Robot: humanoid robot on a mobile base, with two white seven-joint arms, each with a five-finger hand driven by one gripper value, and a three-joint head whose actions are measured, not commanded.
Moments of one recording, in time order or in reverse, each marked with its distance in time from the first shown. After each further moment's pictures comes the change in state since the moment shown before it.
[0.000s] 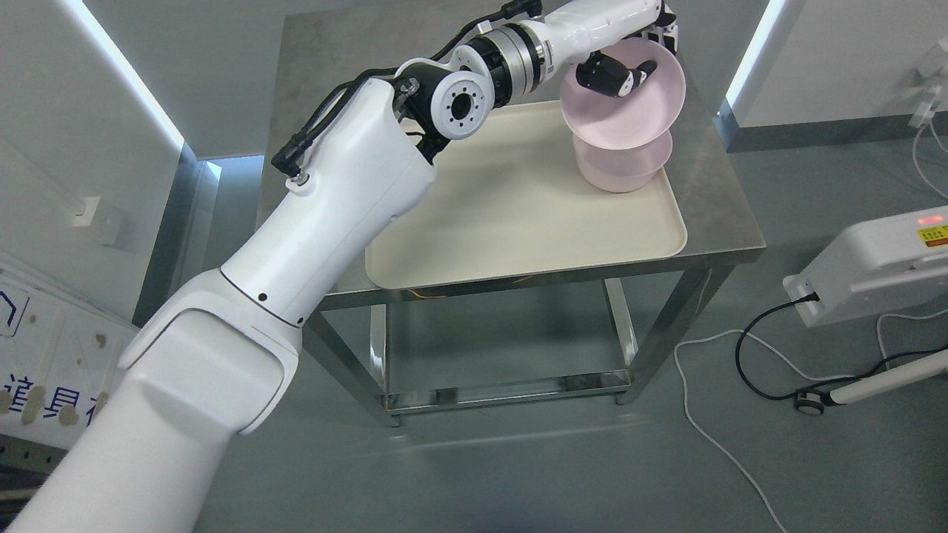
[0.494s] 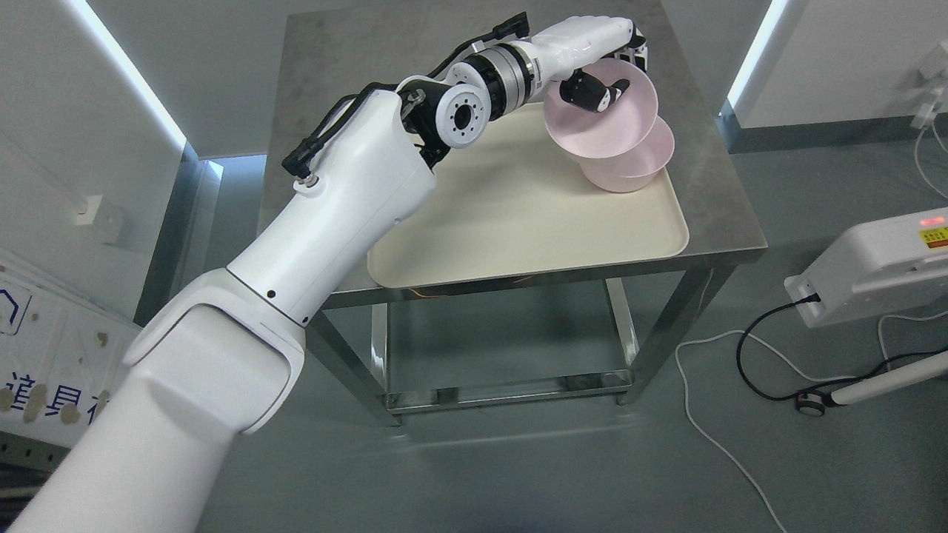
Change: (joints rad) left arm -0.006 -0.009 -0.025 0.086 0.017 0.030 0.020; right arm 0.000 0.000 0.000 0.000 0.000 0.000 0.000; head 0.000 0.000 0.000
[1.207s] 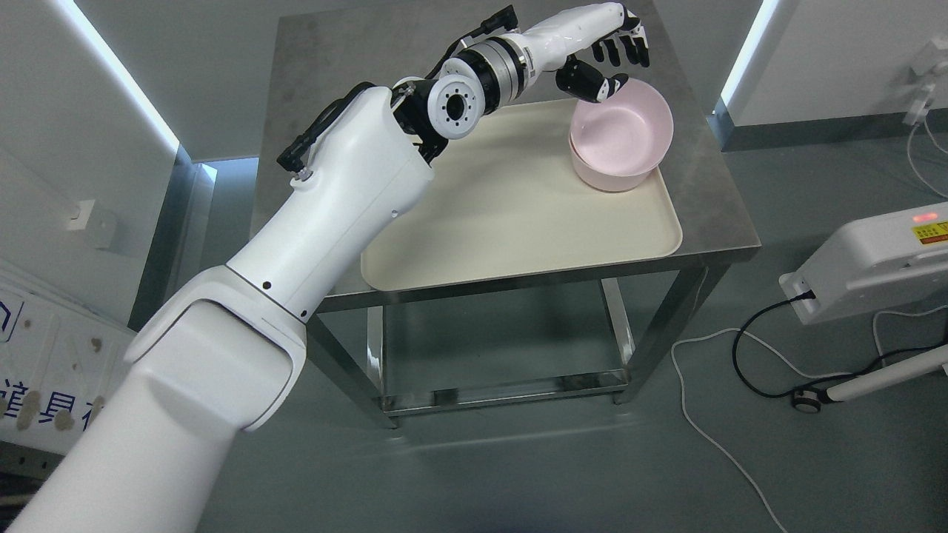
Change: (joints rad) left arm -0.010 -0.005 0.011 0.038 0.119 0.008 0.030; right arm 0.000 0.000 0.000 0.000 0.000 0.000 0.000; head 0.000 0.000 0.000
